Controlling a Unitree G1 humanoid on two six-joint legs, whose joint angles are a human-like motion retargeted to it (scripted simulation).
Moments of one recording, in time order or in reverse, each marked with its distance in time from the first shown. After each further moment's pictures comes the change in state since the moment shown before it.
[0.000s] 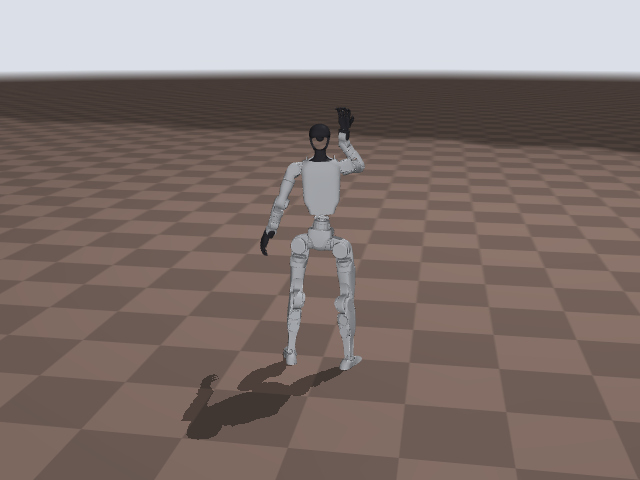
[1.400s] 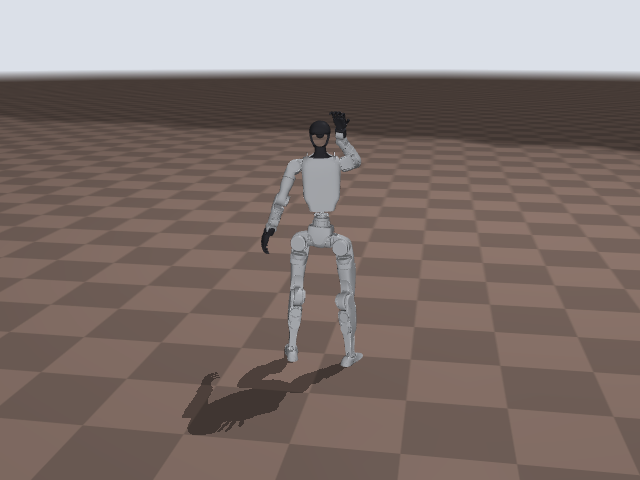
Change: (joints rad) left arm -0.009 -0.010 0.016 0.006 0.013 0.016 -0.059; right arm -0.106 0.060 -0.006 -0.194 -0.045 0.104 0.191; waist 0.017 0.003 0.028; left_leg -0.016 -0.010 -0.005 0.004 0.008 0.002; right_leg -0.015 -0.010 0.006 0.003 0.011 0.000
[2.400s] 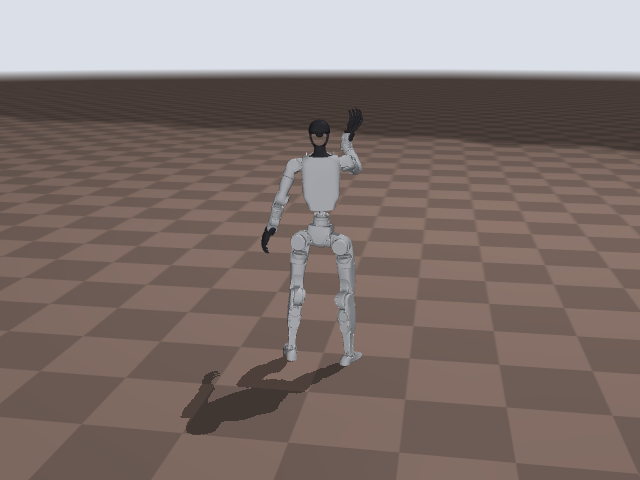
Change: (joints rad) left arm -0.036 -0.003 -0.054 0.013 0.000 -0.013 0.091; right arm 0.223 0.048 -0.079 0.624 0.071 -0.099 -0.463; waist 0.027 0.004 0.003; left_leg 0.006 0.020 0.035 -0.012 0.005 -0.006; right_leg -0.020 0.026 0.028 -0.001 0.009 0.000
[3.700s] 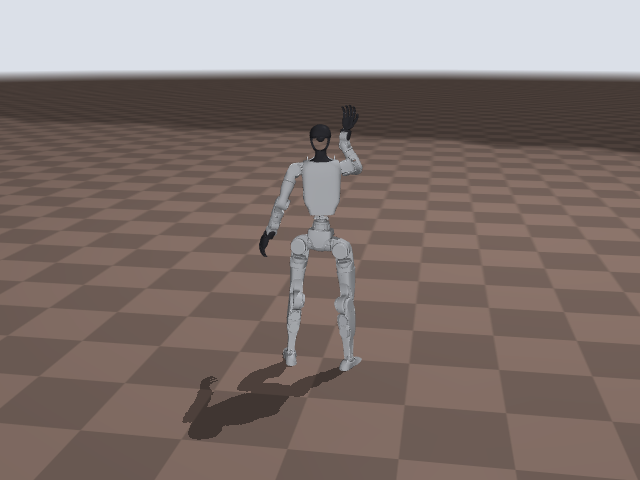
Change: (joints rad) left arm 0.030 -0.002 0.046 -0.021 -0.038 0.033 0.000; right arm -0.106 -0.061 0.044 -0.205 0.068 0.043 0.040; waist -0.010 0.009 -0.021; left_leg 0.015 -0.007 -0.027 0.005 -0.016 0.005; right_leg 0.034 -0.013 -0.032 0.004 -0.021 -0.002
